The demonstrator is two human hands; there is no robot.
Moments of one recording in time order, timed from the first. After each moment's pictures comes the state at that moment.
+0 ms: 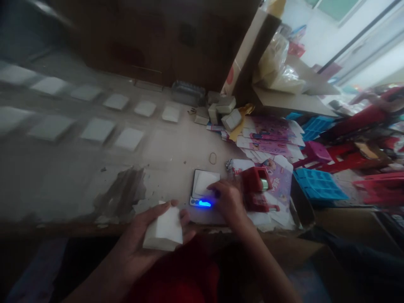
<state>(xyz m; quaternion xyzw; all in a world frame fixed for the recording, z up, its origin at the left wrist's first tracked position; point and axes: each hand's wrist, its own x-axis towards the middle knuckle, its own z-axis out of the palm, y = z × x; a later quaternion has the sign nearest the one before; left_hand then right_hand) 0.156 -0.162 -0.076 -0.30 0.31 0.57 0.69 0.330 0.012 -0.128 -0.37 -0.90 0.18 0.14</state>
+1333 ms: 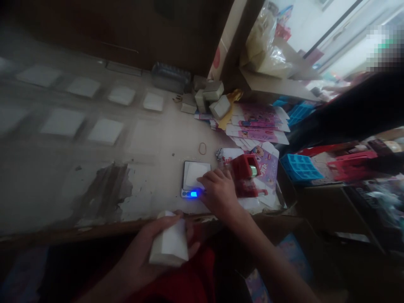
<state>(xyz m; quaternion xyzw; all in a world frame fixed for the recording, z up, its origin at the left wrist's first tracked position) 0.185 -0.165 -0.079 -0.32 0.30 0.49 0.75 0.327 -0.005 -0.095 -0.30 -0.95 0.03 0.08</state>
